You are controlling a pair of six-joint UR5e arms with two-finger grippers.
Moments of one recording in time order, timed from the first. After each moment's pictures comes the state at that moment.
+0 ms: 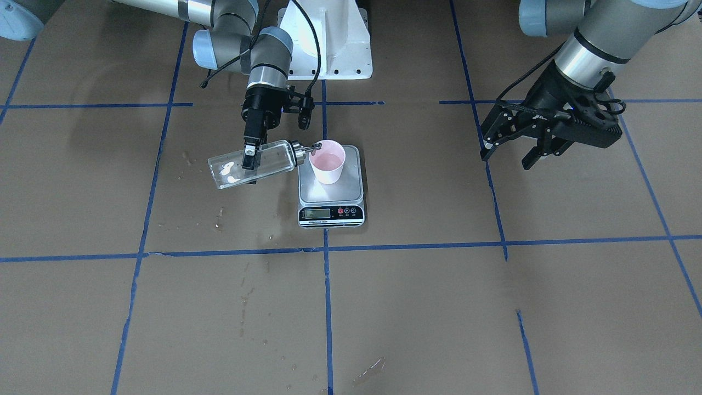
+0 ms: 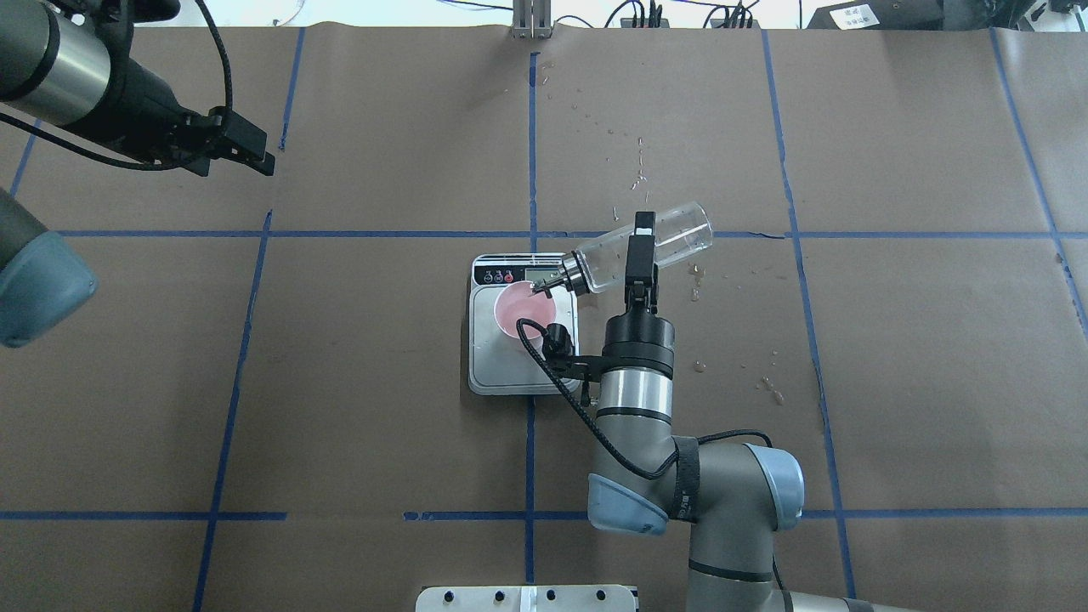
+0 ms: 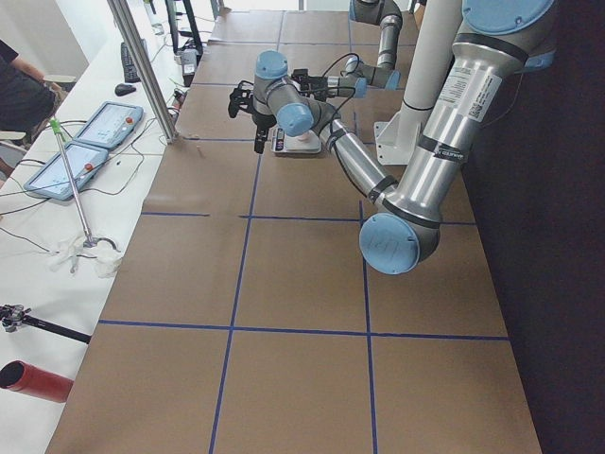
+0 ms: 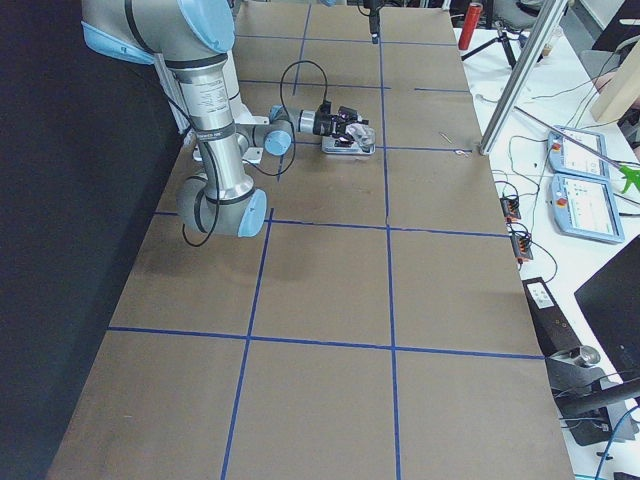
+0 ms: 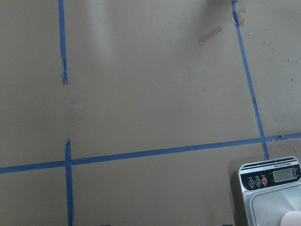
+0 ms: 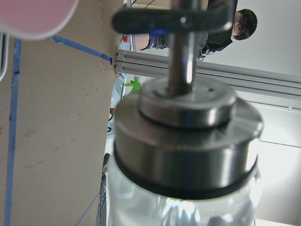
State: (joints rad) left arm -0.99 -1.96 -1.96 -1.71 -2.19 -0.89; right arm 0.19 -1.08 1.63 -1.41 0.16 -0.17
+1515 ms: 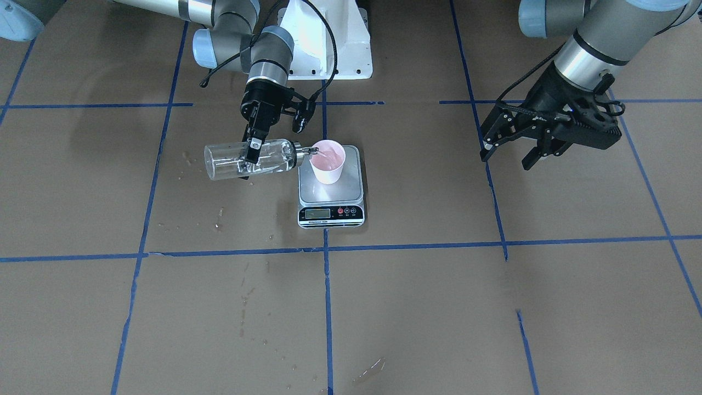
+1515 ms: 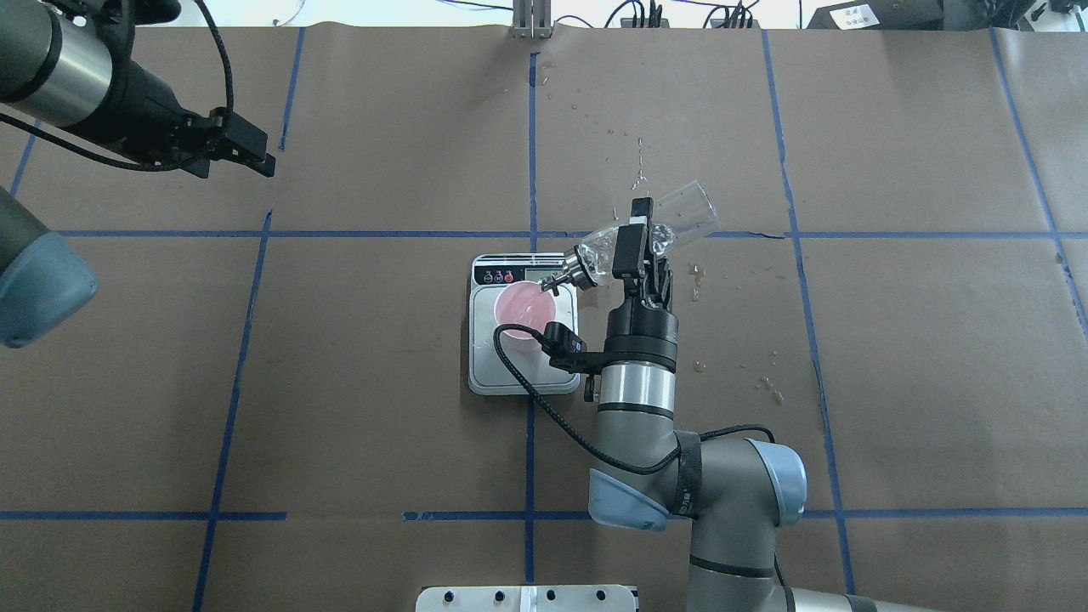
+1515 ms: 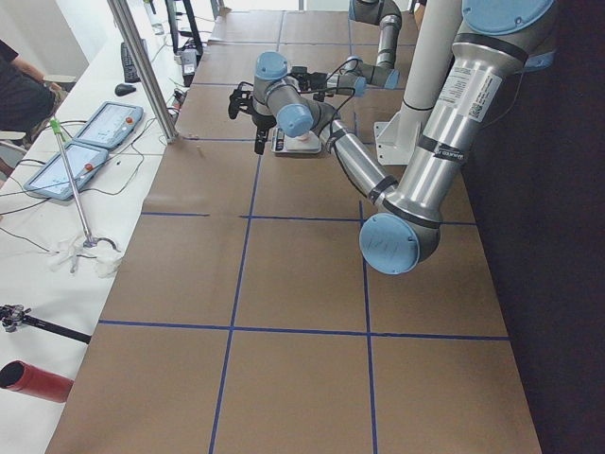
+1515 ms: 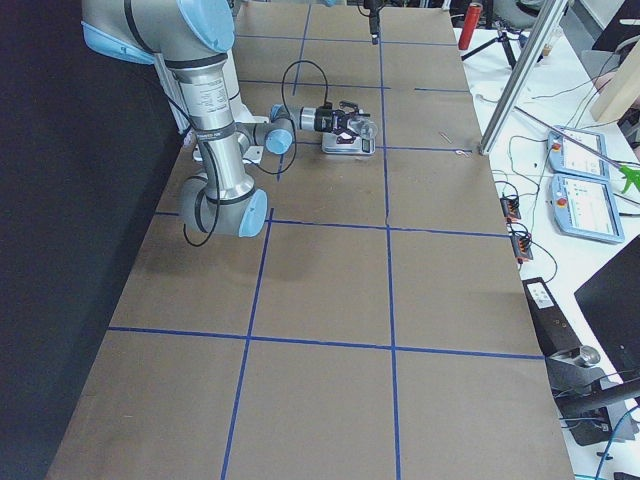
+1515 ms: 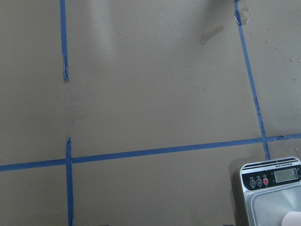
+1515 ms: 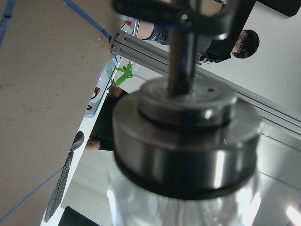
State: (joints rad) left arm -0.99 -1.96 -1.95 -1.71 -2.19 -0.90; right arm 0.20 -1.08 1.64 -1.40 0.11 -0.40
